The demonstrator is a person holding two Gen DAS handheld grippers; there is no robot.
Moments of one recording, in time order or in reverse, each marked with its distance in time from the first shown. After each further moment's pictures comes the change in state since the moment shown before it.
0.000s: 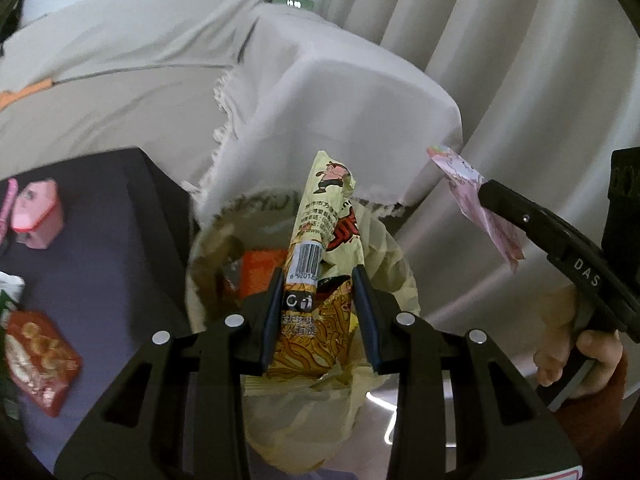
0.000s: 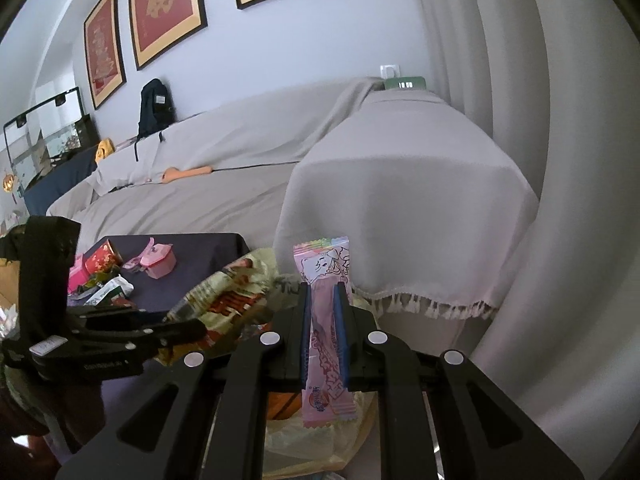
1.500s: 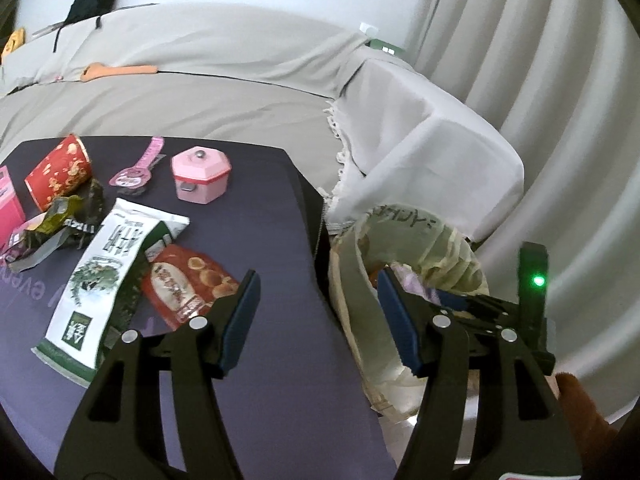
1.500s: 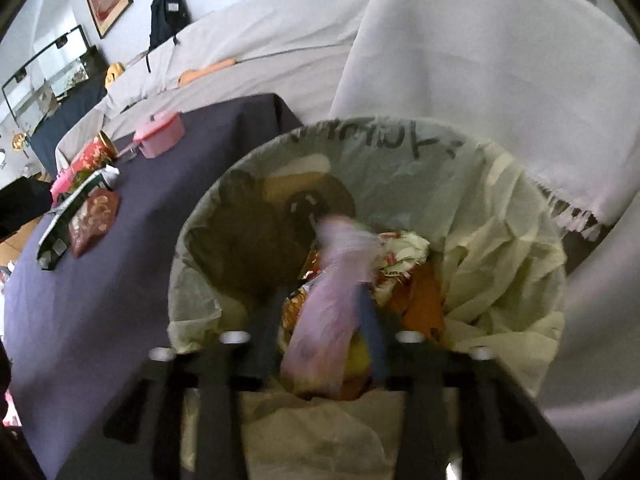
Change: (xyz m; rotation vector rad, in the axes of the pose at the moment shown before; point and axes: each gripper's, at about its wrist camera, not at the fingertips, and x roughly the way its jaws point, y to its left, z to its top) left arm -0.106 0.089 -0.052 -0.168 -0.166 0.214; right arm 0.125 0.074 -0.083 -0.044 0.320 0.092
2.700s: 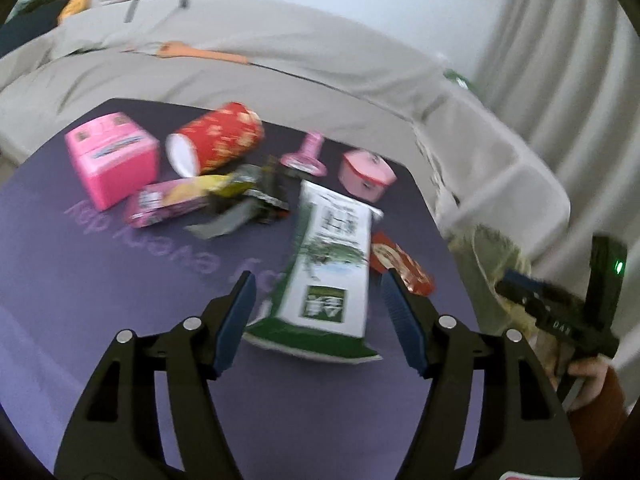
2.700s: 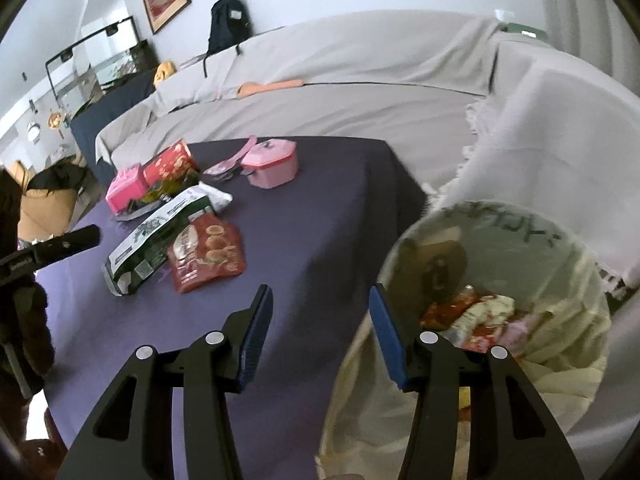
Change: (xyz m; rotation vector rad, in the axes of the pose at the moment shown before) left arm -0.060 0.139 -0.023 -0.110 -0.017 0.122; right arm -0.023 0.105 0.024 -0.127 -0.067 0.103
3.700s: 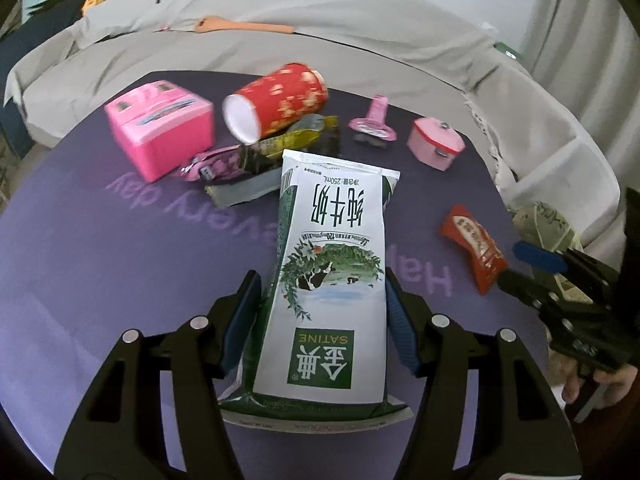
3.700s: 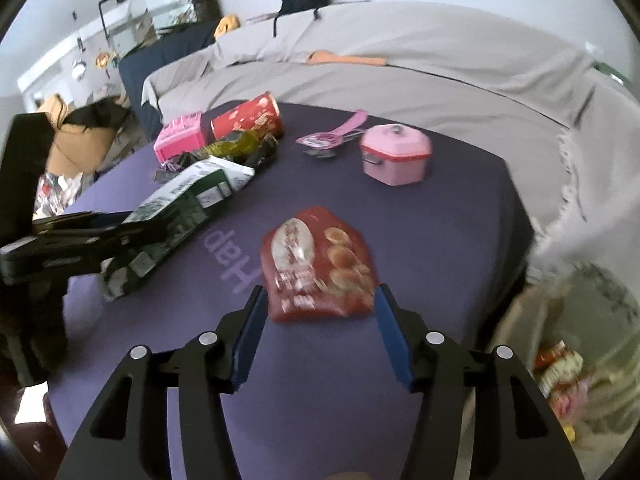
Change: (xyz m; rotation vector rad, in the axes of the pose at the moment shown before) left arm 0.009 0.041 -0.011 -0.051 0.103 0.180; right arm 0.060 0.093 0.023 -0.208 0.099 0.115
